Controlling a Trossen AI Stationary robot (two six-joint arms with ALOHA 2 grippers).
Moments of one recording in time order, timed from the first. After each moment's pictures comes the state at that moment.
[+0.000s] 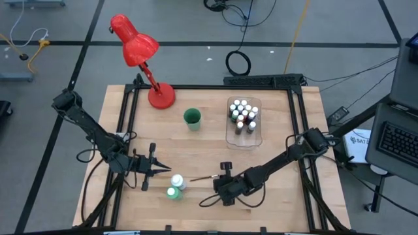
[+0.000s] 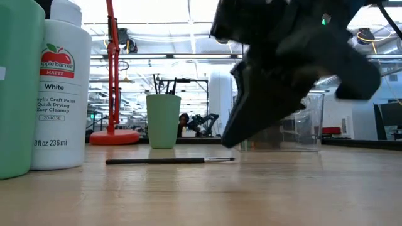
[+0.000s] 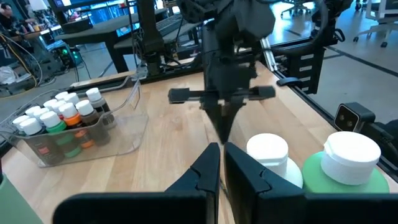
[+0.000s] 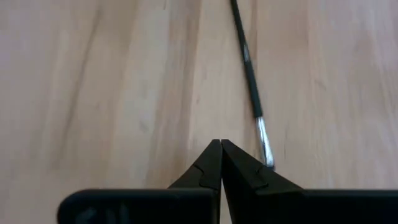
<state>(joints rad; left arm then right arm) -0.77 0.92 0.35 0.34 -0.63 -0.01 0.49 1.99 1.24 -0.27 0.38 0.28</state>
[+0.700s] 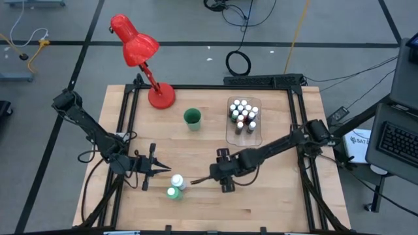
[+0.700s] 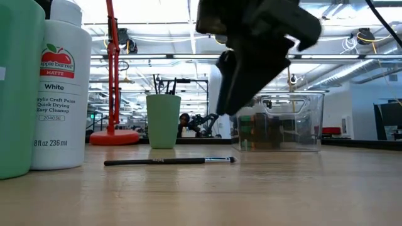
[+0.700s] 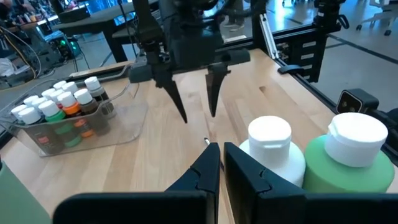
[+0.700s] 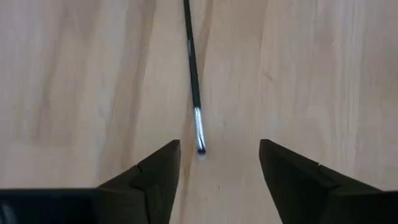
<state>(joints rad) -0.77 0.92 0.35 0.28 -0.63 -0.04 0.33 1.91 1.37 -0.58 0.13 0.16</state>
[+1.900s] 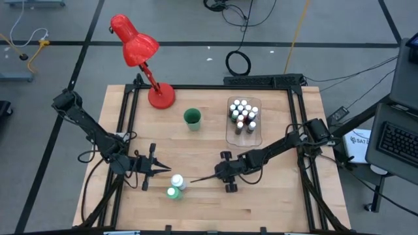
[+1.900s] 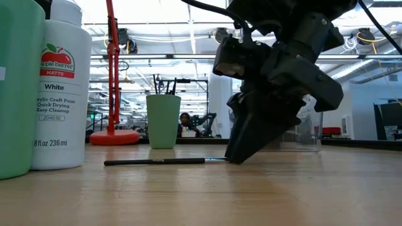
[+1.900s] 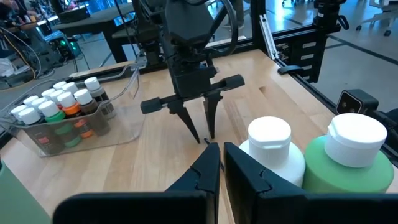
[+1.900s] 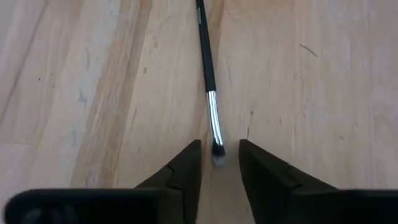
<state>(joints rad) -0.77 0.92 0.35 0.28 -0.63 -0.04 0.30 1.91 1.04 -0.08 0.07 0.16</state>
